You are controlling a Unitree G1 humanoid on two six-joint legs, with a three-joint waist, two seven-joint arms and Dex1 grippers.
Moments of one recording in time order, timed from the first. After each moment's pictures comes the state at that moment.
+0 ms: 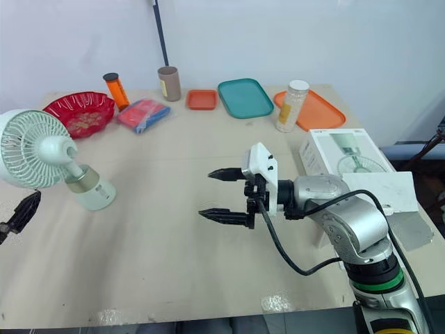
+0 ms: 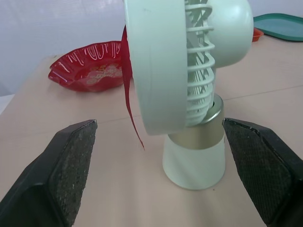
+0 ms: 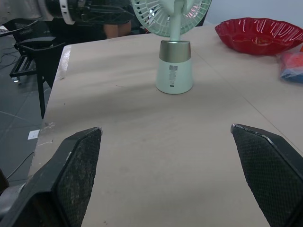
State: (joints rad) left arm 0.35 0.61 0.77 -0.53 -0.73 0.44 -0.42; right arm -0.48 -0.68 0.08 -0.49 0.67 0.72 0.95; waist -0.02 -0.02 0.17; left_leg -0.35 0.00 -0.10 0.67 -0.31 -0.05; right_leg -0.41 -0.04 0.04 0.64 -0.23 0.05
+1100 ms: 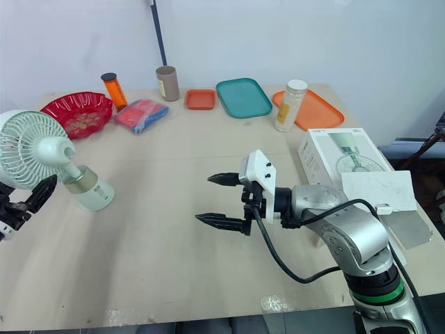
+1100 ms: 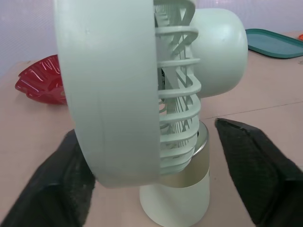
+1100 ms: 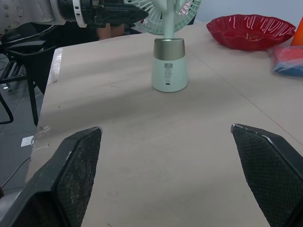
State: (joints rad) left arm 0.20 0.60 0.69 -0.49 -0.71 0.50 -0.37; right arm -0.43 -0.66 0.08 -0.55 0.68 0.74 0.87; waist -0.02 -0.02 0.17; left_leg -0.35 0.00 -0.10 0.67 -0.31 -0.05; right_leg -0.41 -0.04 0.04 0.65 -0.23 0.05
